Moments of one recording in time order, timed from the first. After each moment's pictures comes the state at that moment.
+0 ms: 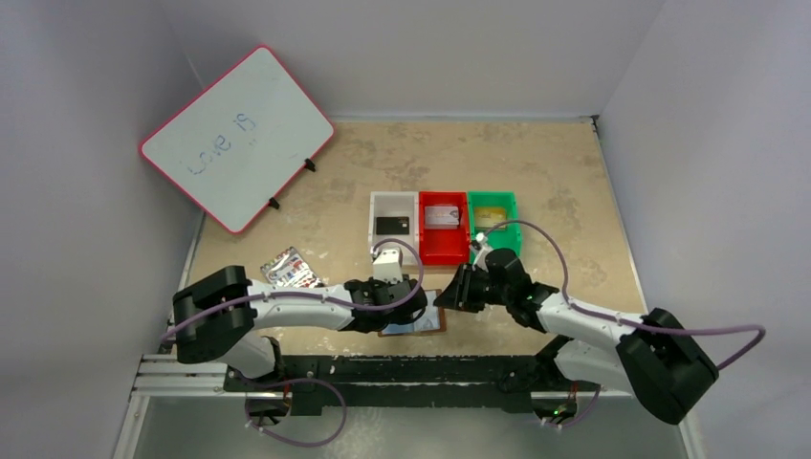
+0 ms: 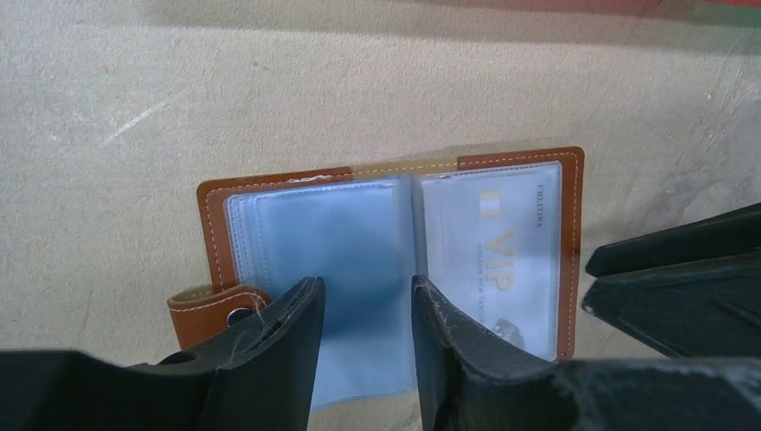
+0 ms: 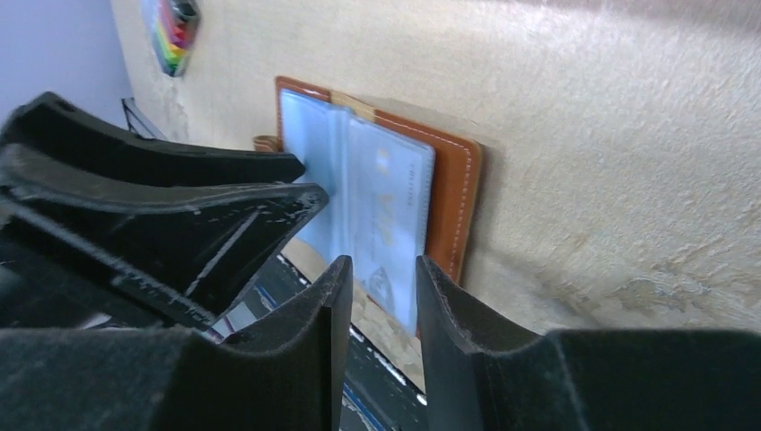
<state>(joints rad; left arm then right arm) -1.23 1.50 0.76 -0.36 -0.51 -1.19 0.65 1.09 0.28 0.14 -0.35 0.90</state>
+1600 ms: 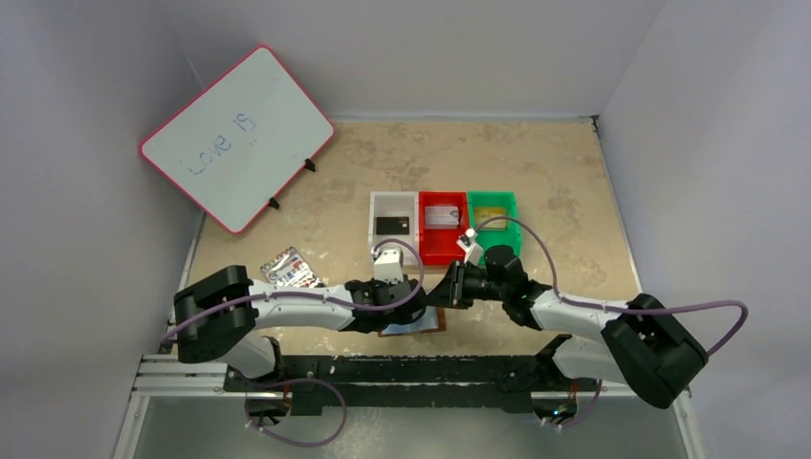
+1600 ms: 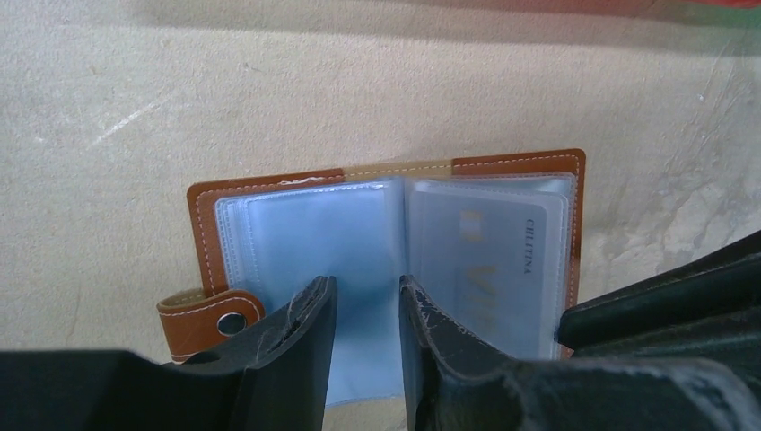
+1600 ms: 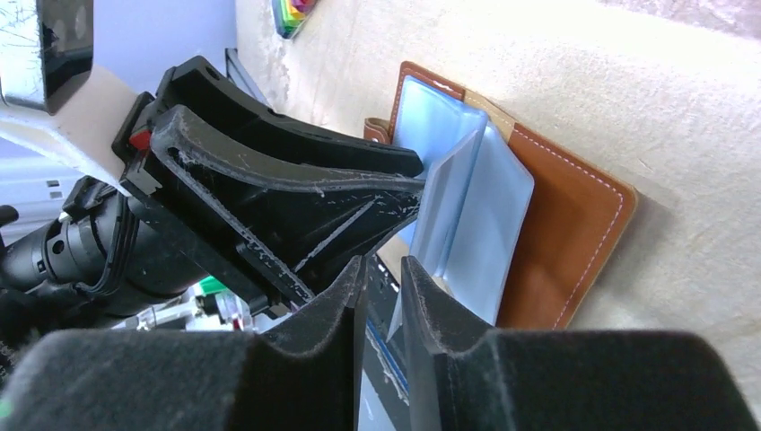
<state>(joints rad) -1.23 1.51 0.77 -0.34 -0.52 -1.19 0.66 1.20 0.28 0.39 -0.53 0.96</state>
